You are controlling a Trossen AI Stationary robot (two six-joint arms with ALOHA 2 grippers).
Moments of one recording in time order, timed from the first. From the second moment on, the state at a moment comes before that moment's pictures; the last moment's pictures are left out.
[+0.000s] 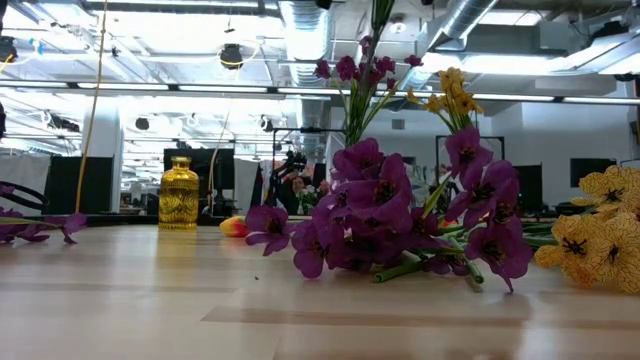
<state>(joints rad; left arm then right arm) -0.05 1.64 1.47 -0.08 -0.15 0.07 0.03 1.13 1.00 0.04 0.07 -0.02</state>
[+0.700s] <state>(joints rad) -0.02 1.59 1.47 -0.24 -0.14 0.06 0.03 0.85 1.00 -0.32 0.19 0.03</state>
